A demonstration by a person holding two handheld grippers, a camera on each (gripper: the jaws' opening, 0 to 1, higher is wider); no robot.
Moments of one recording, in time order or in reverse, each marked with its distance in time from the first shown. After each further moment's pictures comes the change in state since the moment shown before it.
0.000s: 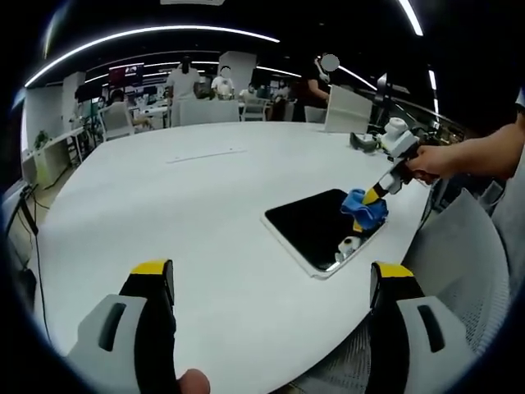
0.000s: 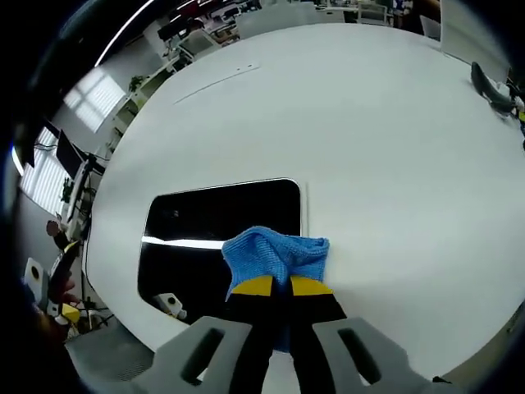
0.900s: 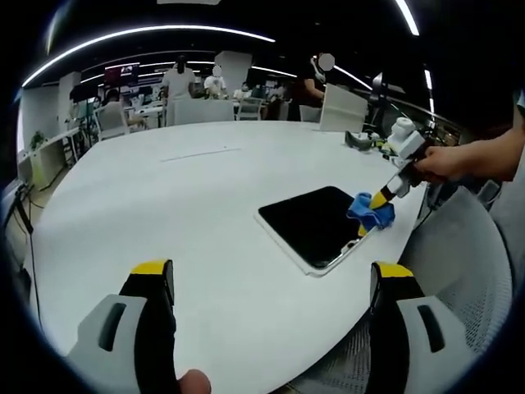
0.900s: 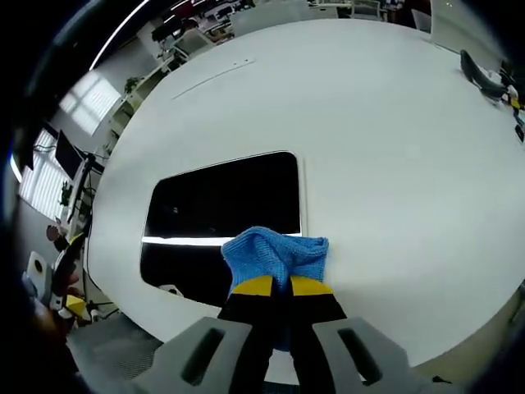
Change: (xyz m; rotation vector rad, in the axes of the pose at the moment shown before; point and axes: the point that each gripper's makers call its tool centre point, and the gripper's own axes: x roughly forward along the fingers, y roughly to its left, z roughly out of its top) left arm 0.005 -0.007 -0.006 0.007 0.000 -0.027; right arm -0.012 0.002 -0.028 0.035 0.030 -0.010
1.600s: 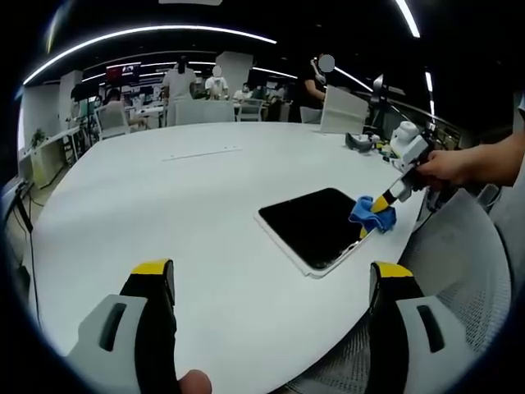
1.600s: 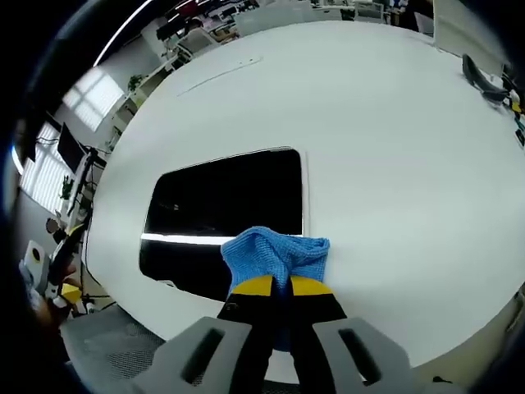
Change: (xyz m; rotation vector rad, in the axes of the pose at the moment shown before) left arm -0.001 0.001 0.002 -0.012 -0.010 0.002; right arm -0.002 0.003 -0.005 -0.086 -0.019 0.003
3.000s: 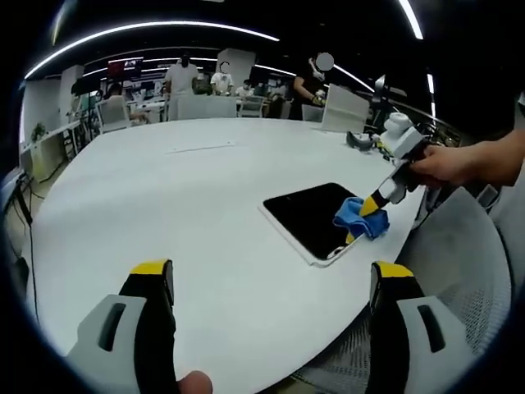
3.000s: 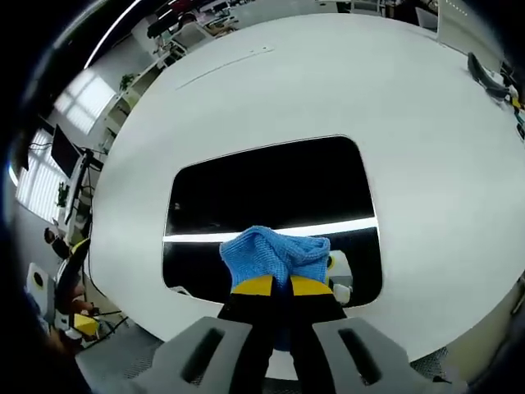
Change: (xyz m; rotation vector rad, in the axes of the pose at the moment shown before) left arm -0.006 0.010 -0.012 -0.015 0.018 -0.008; right arm 0.020 0.069 0.000 0.099 0.047 -0.015
